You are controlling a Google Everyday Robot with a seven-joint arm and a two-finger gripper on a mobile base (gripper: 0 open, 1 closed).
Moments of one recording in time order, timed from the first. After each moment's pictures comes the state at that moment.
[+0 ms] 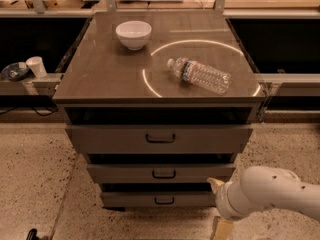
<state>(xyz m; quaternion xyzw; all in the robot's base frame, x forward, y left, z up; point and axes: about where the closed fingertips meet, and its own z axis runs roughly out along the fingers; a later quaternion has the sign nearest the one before) 0.384 -0.163 0.526 -0.65 0.74 0.09 0.17</state>
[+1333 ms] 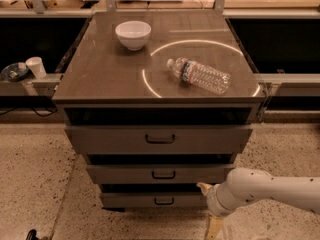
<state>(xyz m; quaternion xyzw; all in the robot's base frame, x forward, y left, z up) 0.417 -0.155 0.421 -0.69 0.69 0.12 0.16</state>
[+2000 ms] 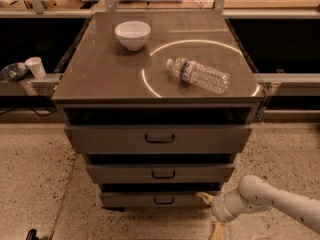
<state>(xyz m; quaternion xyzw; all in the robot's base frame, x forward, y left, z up) 0.417 -0.170 0.323 -0.68 0.65 0.25 0.22</state>
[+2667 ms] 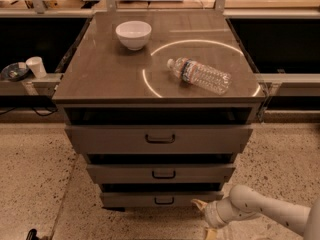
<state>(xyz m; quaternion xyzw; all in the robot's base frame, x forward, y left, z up) 0.415 -0.155 0.259 -0.68 0.65 0.25 0.23</state>
